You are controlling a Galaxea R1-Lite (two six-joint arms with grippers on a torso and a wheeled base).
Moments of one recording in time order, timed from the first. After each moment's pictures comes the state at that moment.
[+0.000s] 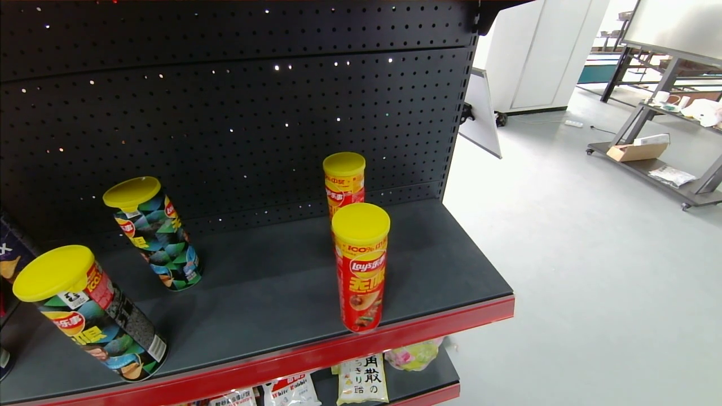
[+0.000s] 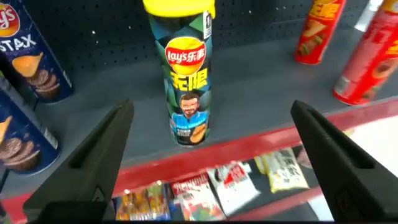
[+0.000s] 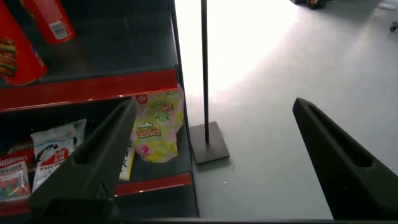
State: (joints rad) left arm -0.15 0.10 -0.07 -0.02 0.11 0.03; right arm 0.00 0.00 0.00 0.00 0.06 0.00
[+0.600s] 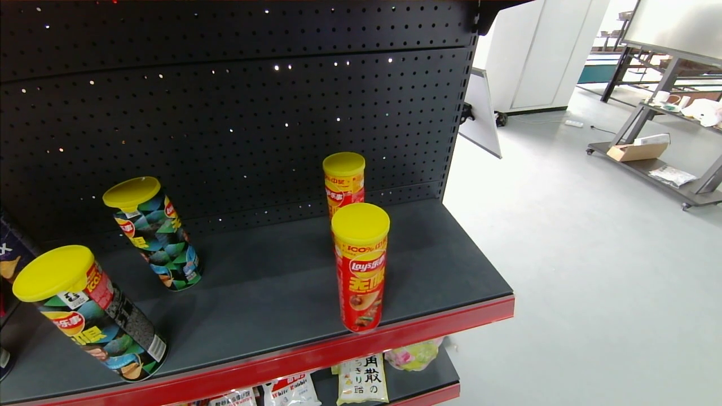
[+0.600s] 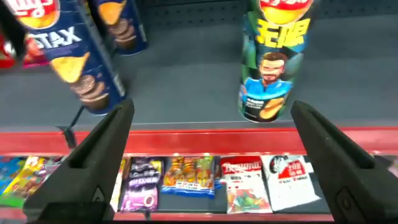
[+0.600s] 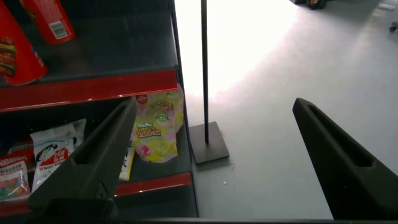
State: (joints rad) left arm 0.05 0.09 -0.02 0.01 0.17 0.04; right arm 0.00 0.00 0.00 0.00 0.06 0.00
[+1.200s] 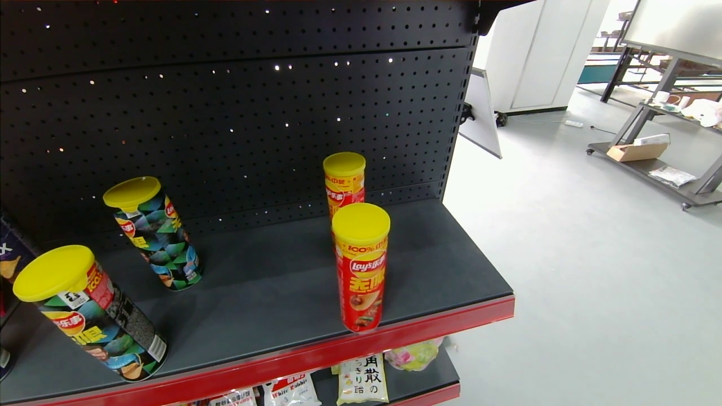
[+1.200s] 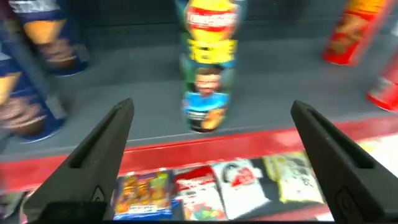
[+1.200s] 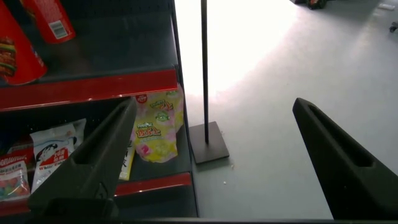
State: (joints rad) left arm 0.00 0.01 -0.02 -0.01 0.05 -0.03; right arm 0.00 0.00 0.00 0.00 0.06 0.00
